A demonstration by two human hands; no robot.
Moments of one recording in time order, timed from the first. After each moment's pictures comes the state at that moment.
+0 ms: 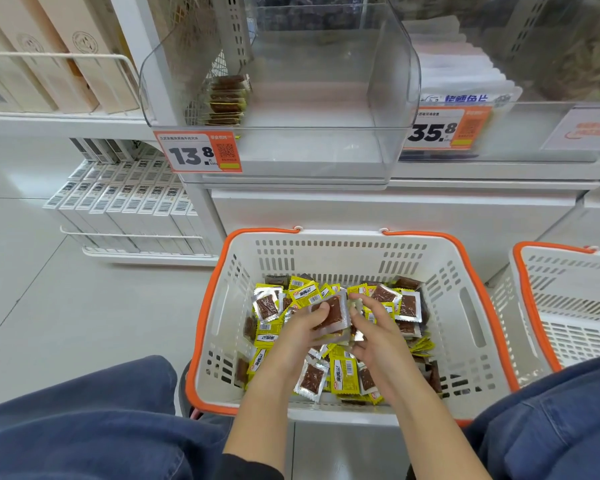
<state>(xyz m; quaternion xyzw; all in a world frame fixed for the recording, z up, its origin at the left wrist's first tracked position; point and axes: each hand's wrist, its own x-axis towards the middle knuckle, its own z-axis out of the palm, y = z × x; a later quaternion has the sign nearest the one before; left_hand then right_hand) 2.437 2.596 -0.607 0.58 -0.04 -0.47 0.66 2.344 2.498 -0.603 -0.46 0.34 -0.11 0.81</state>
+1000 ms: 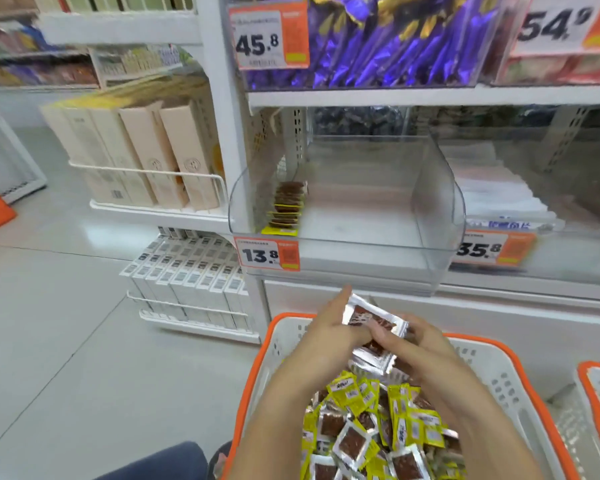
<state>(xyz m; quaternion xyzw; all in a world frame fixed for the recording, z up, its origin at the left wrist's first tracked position) 2.504 2.582 -0.474 0.71 -0.19 -0.34 0.59 2.404 2.465 -0.475 -0.63 0.18 -0.09 0.75</state>
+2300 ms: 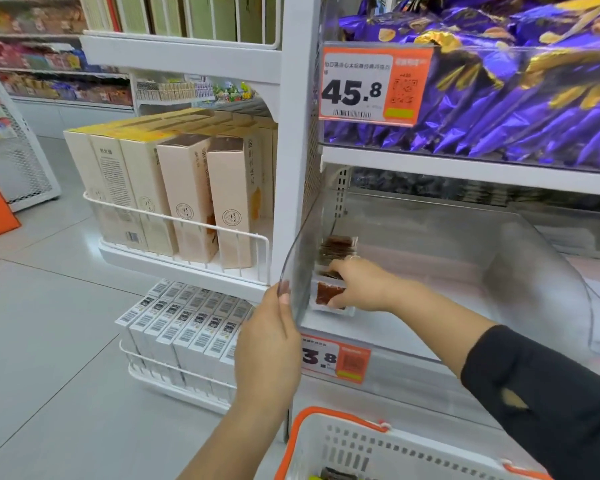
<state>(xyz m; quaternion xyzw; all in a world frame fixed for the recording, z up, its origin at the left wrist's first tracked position) 2.664 2.620 -0.457 0.85 -0.12 0.10 0.50 2.709 2.444 -0.420 -0.99 0.03 0.05 0.11</state>
